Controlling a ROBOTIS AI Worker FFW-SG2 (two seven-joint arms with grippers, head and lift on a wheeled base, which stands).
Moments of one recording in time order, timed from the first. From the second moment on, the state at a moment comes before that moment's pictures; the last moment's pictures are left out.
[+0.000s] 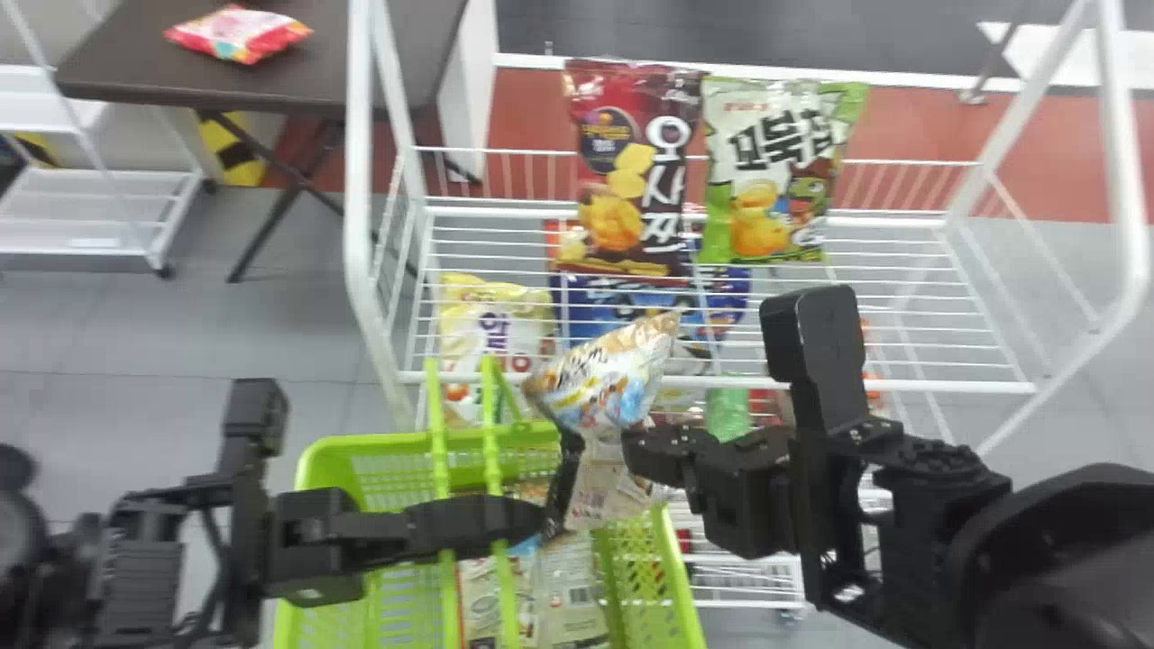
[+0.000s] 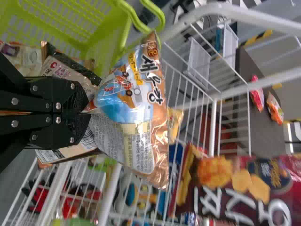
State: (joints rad) left arm 0.13 0.27 0.20 -1.74 1.18 1.57 -0.62; right arm 0.27 -0.09 0.23 -2.45 -0.16 1.38 0.23
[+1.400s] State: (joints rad) left arm 0.14 0.26 0.21 -1.74 1.19 1.57 -0.63; right arm 0.48 -0.05 -0.05 -2.20 -0.23 0.59 0.34
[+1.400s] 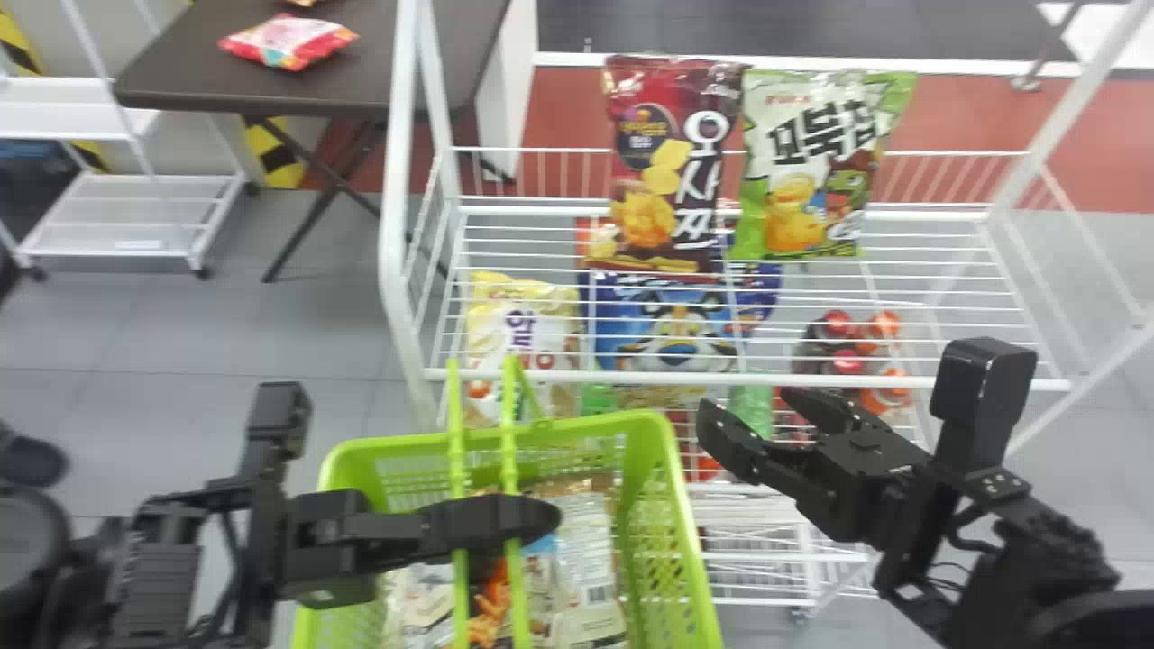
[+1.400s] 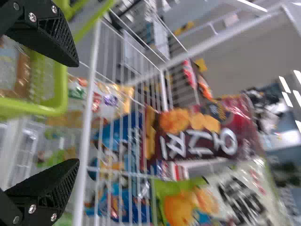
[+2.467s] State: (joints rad) left arm 0.18 0.24 0.23 -1.76 1.19 1.57 -0.63; right arm 0.62 -0.01 0.06 -1.89 0.02 -0.26 0.16
